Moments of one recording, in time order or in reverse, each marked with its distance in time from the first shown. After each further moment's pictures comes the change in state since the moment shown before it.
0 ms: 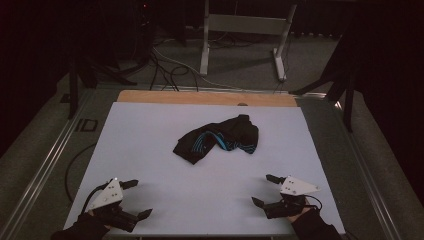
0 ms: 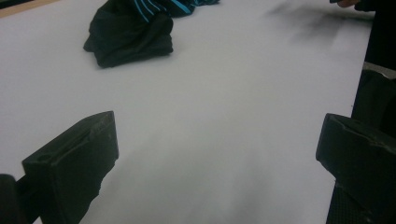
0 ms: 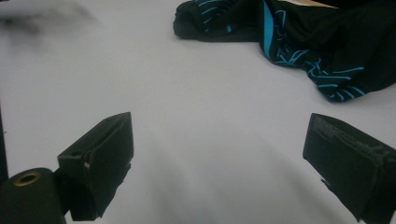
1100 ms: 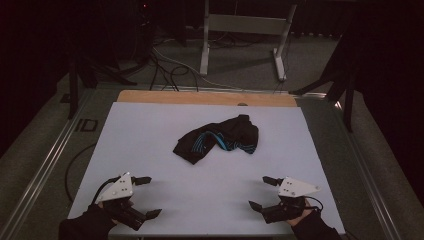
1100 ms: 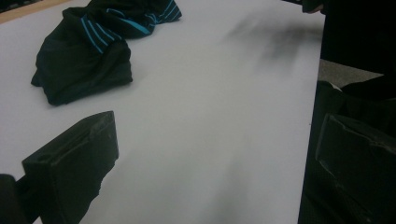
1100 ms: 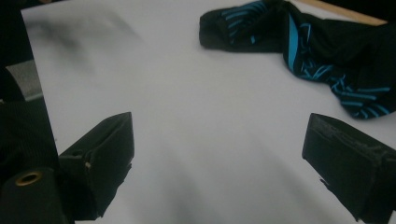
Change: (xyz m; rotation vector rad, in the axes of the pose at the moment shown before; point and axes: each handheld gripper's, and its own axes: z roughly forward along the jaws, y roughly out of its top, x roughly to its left) left arm -0.004 0.032 0.011 -0.022 -0.140 0.047; right arm 0.019 0.028 -0.009 0.027 0.039 -0.015
